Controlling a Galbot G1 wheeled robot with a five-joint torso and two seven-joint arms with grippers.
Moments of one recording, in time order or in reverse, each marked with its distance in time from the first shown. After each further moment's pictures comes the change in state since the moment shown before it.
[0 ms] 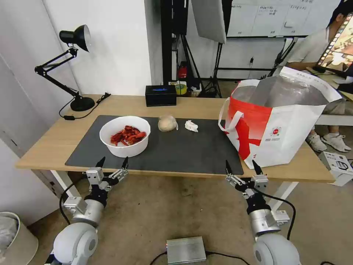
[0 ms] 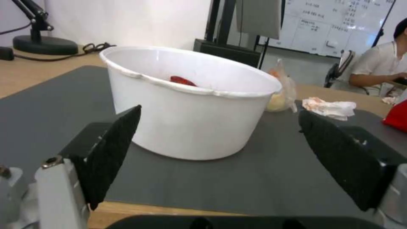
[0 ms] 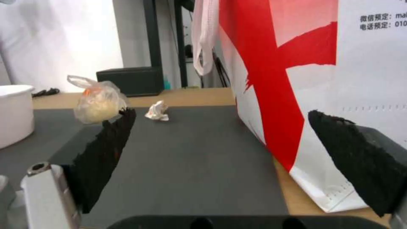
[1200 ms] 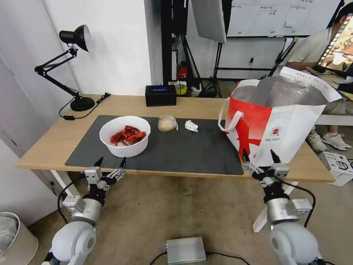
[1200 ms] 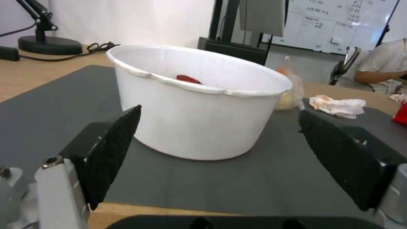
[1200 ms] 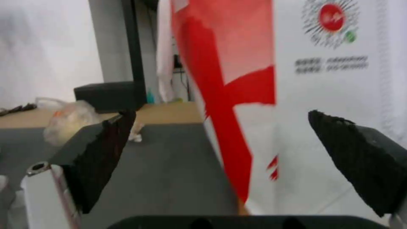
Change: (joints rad) left arm -0.013 0.015 -0.003 0.016 -0.004 0.004 -0.006; right arm 0.029 -0.042 0.076 0.017 0.075 -0.029 0.006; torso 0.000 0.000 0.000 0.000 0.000
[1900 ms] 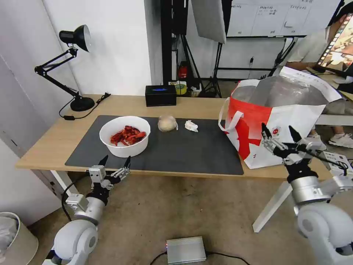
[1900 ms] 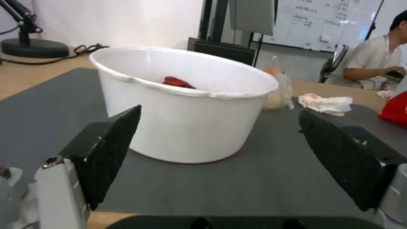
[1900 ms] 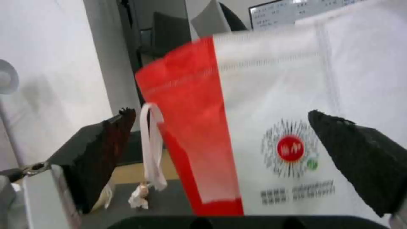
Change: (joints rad) left arm -0.009 0.019 0.010 0.001 -0.003 0.002 0.018; right arm 0.090 -0.133 0.137 0.075 0.319 -0.095 -0.038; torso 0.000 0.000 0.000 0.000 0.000
